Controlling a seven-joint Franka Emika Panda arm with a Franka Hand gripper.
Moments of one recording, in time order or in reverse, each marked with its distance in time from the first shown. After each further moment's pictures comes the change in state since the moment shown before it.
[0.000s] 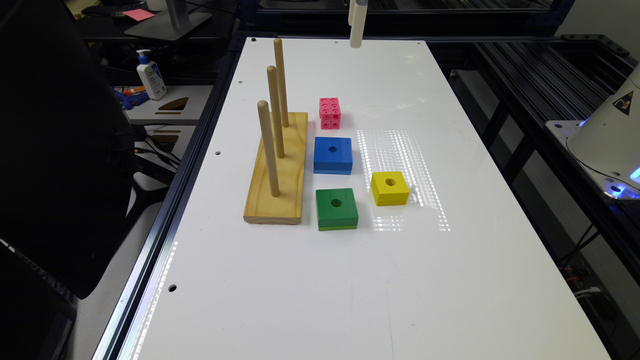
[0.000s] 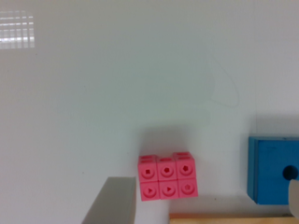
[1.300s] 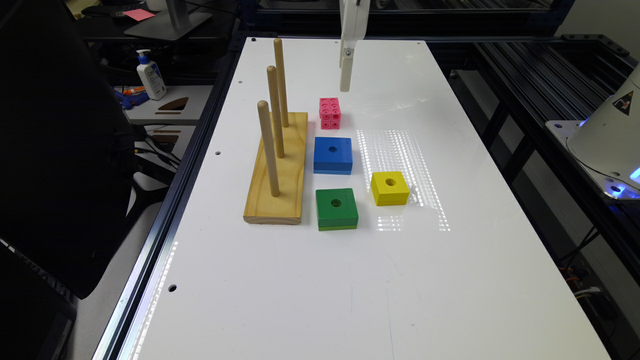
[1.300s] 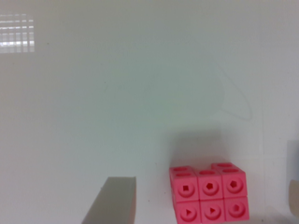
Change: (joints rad) arm -0.004 0.233 0.006 0.025 0.000 0.179 -0.006
